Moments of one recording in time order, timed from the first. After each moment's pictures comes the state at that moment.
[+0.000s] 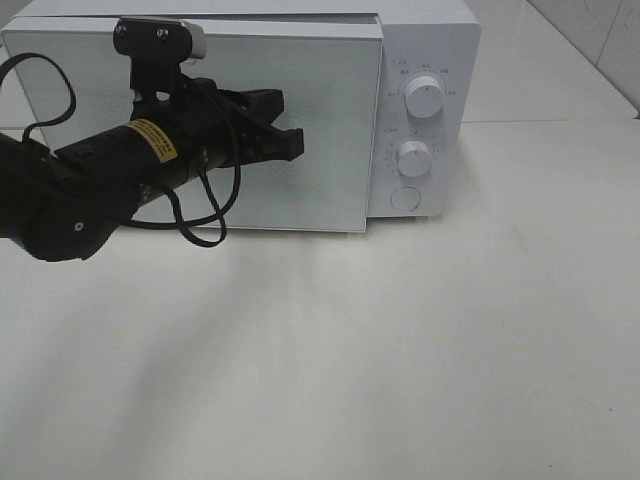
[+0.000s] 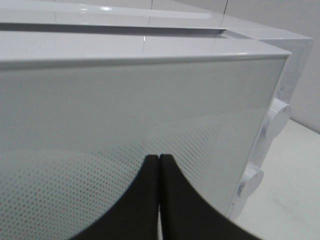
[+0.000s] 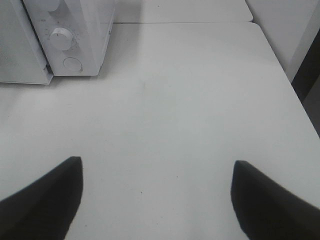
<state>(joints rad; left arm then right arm) -0.60 1.91 -0.88 0.07 -0.84 -0.18 0.10 0.00 -0.51 -0.13 1.02 0.14</state>
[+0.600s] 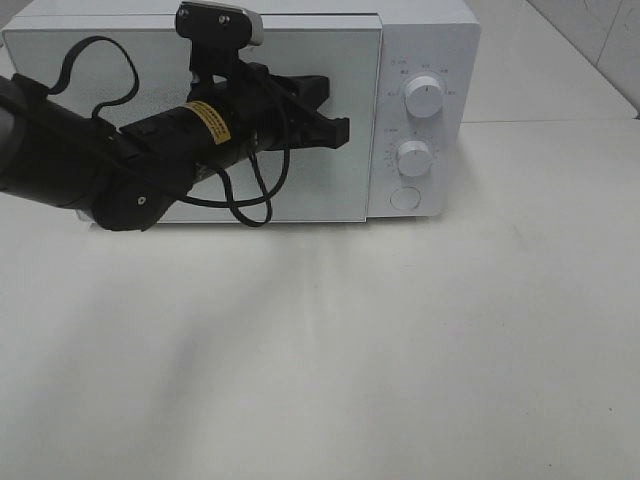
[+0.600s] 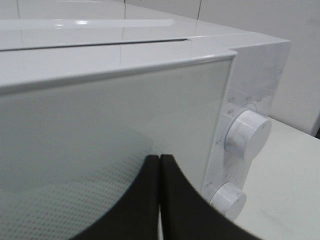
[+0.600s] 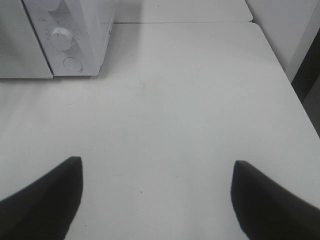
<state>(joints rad) -0.62 2.03 -1.07 0.14 -0.78 -0.18 0.10 0.00 -0.51 -0.13 1.02 0.14</state>
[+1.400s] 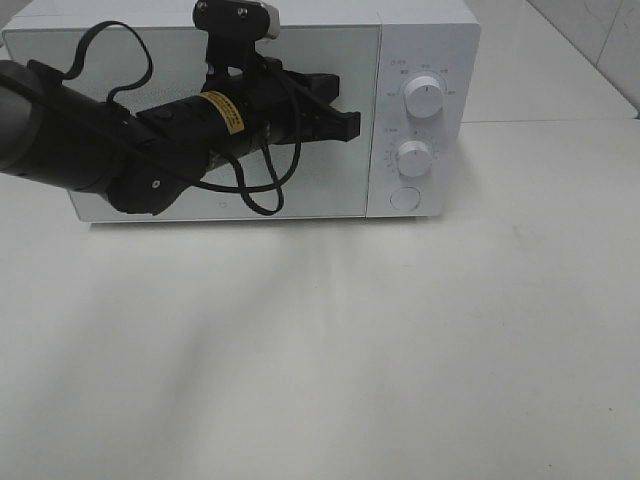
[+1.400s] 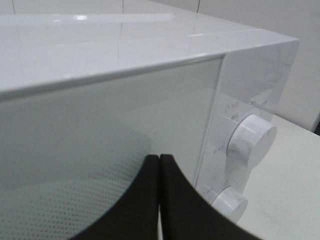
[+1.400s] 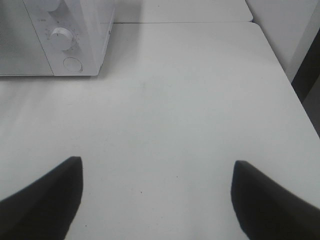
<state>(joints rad) -0.63 2.03 -1.13 0.15 -0.69 -0.21 0.10 0.00 -0.51 -0.13 1.02 0.14</state>
